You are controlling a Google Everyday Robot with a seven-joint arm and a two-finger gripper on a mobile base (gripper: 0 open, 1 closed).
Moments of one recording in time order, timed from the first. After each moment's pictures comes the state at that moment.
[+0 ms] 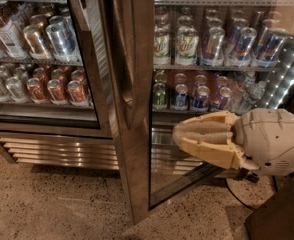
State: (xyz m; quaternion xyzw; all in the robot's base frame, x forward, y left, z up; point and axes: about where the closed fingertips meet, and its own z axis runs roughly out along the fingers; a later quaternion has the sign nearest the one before) arm 0.350 -0.066 0.944 -0.49 0.58 0.41 0.51
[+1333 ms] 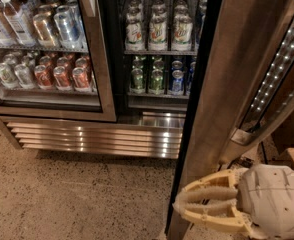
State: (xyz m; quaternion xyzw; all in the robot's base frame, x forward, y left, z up) arm 0.274 -0.064 0.896 -0.53 0.55 0.41 0.51
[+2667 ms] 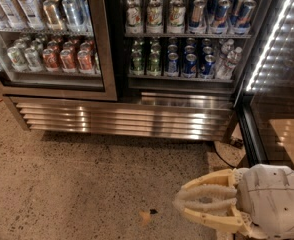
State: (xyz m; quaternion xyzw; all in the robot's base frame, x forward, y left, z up) arm 0.274 -0.064 0.896 -0.53 0.55 0.41 0.51
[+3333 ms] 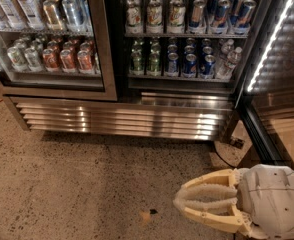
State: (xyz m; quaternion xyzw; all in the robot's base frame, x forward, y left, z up) arm 0.274 -0.064 0.896 -0.53 0.55 0.41 0.51
